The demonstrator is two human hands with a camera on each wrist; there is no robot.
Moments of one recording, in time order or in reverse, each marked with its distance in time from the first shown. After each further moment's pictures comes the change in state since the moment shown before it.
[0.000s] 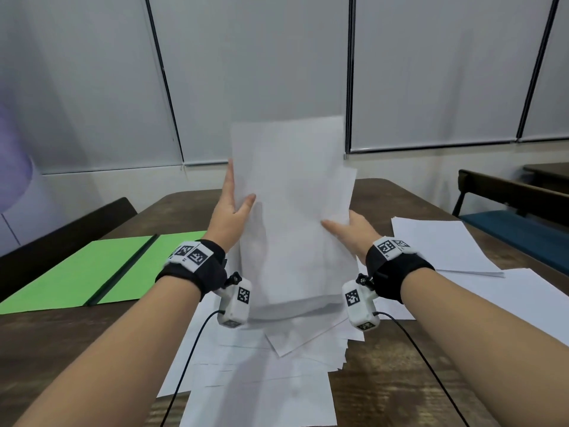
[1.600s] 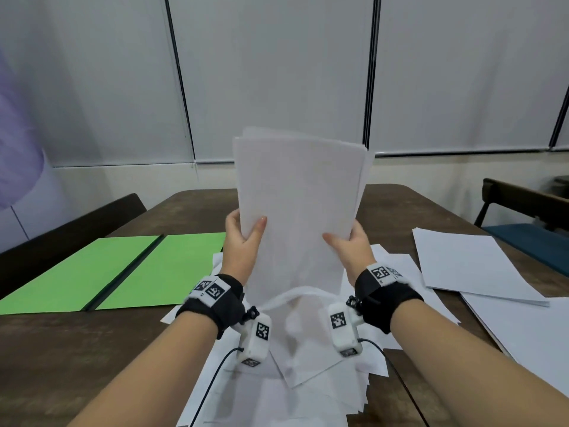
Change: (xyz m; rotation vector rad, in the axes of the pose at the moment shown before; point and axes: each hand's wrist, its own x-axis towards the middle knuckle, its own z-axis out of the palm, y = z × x) left_hand -0.015 -0.050 0.028 -0.246 0.291 -0.257; right_hand 0.036 0.033 0.051 0.260 0.195 -0.017
